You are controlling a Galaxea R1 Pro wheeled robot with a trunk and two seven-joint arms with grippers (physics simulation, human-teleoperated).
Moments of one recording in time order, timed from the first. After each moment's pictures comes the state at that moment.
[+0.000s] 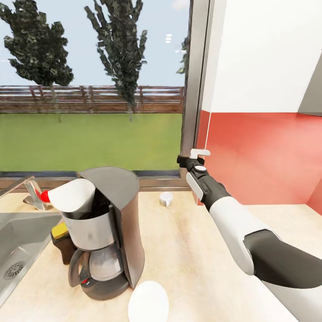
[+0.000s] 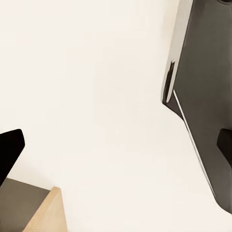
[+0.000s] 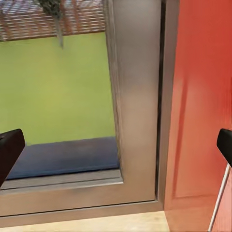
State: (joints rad) left arm -0.01 0.06 -0.20 0.01 0.30 0.00 0.21; right arm -1.22 0.16 0.21 -0.52 -0.23 0.14 -0.29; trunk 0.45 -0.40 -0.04
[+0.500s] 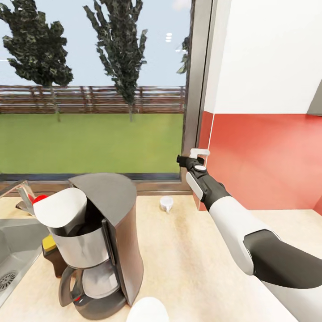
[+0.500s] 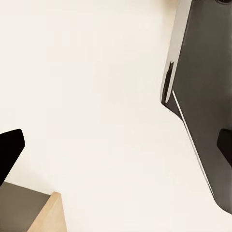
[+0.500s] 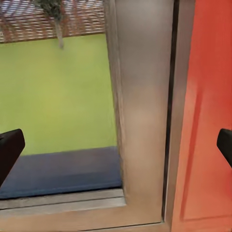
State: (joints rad) left arm -0.01 0.06 -0.20 0.01 0.30 0.00 0.21; right arm -1.22 0.16 0.21 -0.53 -0.23 0.14 -0.29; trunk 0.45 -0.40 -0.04
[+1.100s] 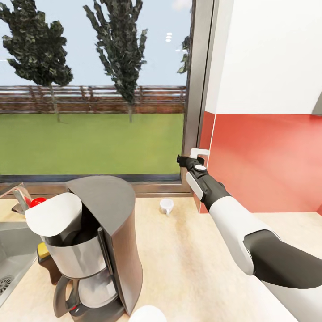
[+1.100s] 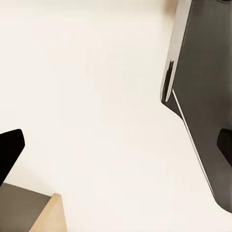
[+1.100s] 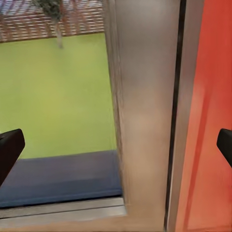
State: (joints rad) left arm -0.01 0.06 -0.20 0.01 0.30 0.01 0.21; right arm -1.22 0.16 0.21 -0.53 -0.23 0.14 -0.29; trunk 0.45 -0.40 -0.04
